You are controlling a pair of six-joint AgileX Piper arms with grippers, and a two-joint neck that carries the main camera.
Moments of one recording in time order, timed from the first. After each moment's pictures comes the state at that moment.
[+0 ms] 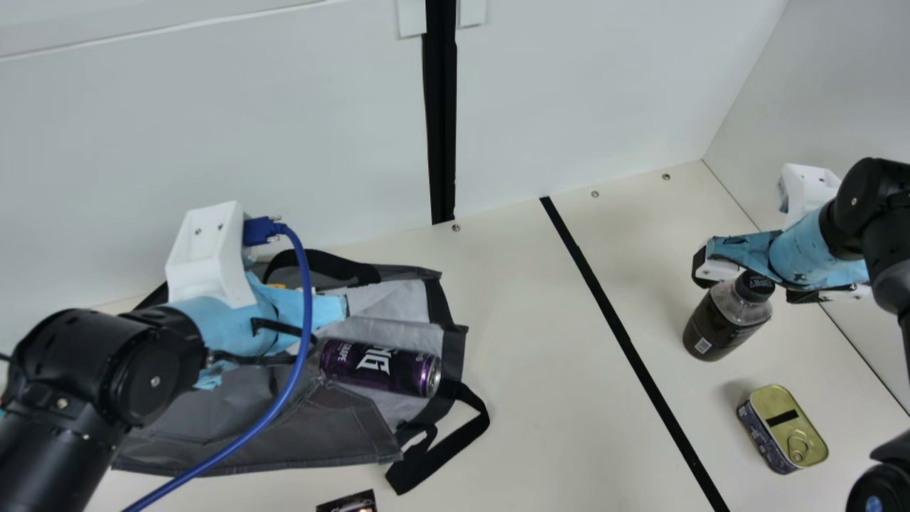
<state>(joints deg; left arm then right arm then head) -36.0 100.5 -99.3 -0.9 54.9 -23.3 -34.3 95.3 -87.2 0.0 66.1 -3.6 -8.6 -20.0</state>
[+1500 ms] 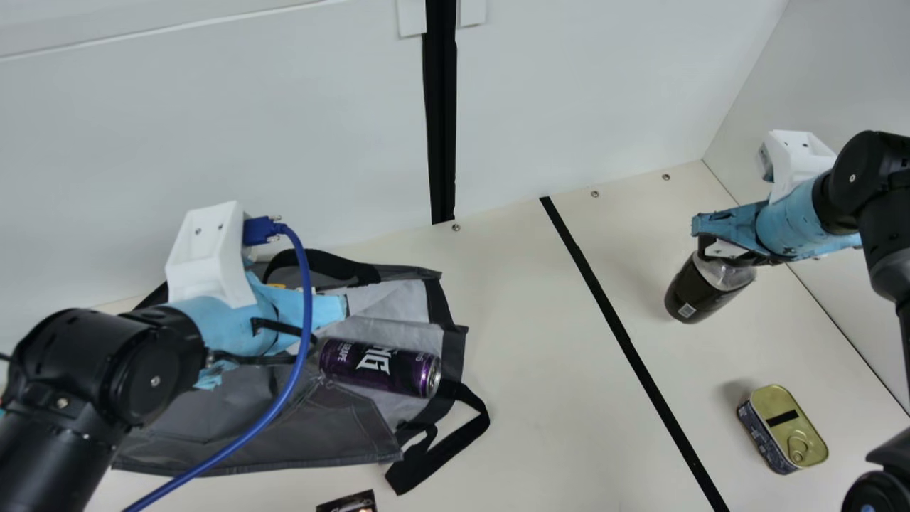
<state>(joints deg) -36.0 100.5 -99.3 -0.9 54.9 -23.3 -30.4 94.2 -93.4 3.8 67.7 -8.2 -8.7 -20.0</state>
